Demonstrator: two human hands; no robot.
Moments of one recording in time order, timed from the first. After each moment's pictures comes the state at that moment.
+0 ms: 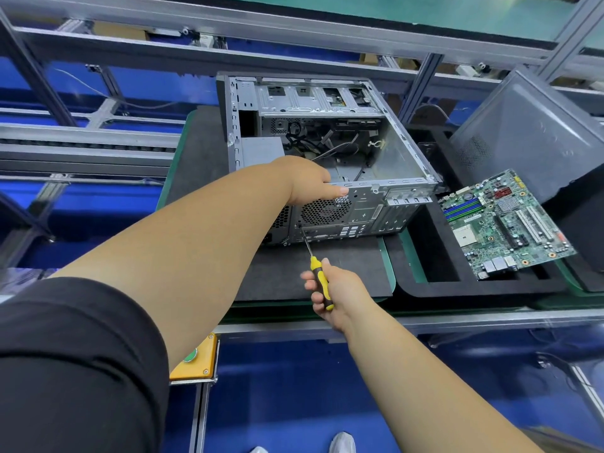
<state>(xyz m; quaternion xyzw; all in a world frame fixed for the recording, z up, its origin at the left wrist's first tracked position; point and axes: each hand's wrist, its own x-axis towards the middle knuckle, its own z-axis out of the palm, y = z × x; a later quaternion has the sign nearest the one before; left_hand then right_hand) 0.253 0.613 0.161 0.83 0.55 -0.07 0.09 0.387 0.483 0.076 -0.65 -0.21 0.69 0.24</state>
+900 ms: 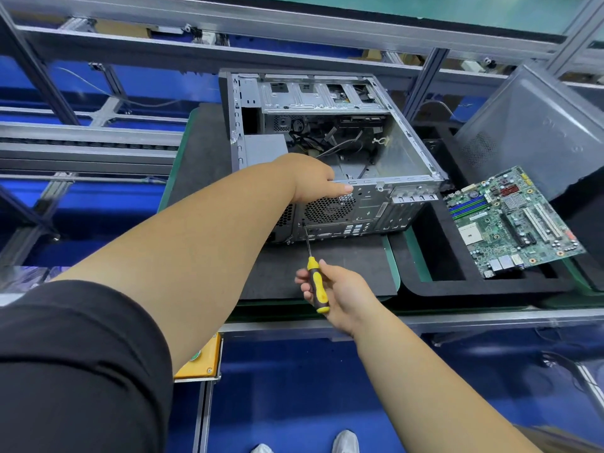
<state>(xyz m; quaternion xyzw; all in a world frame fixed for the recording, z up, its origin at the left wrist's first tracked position) 0.253 0.616 0.159 0.83 0.55 -0.06 0.08 0.393 0.478 0.069 -0.53 -0.21 0.76 0.30</state>
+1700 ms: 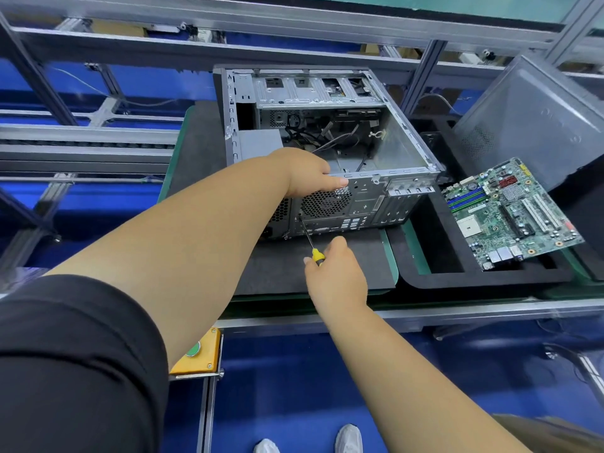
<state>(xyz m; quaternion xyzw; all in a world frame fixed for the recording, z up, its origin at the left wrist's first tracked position) 0.253 0.614 0.159 0.82 0.56 -0.06 0.10 0.376 0.476 0.070 -0.72 -0.62 0.26 0.17</state>
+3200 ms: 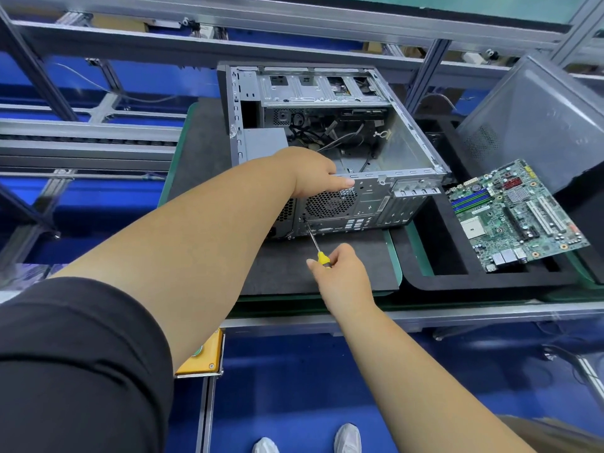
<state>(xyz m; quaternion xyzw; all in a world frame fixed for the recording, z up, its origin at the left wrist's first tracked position) 0.253 0.617 0.157 0.83 0.55 -0.05 0.08 0.385 0.479 0.067 -0.70 -0.56 0.38 0.23</state>
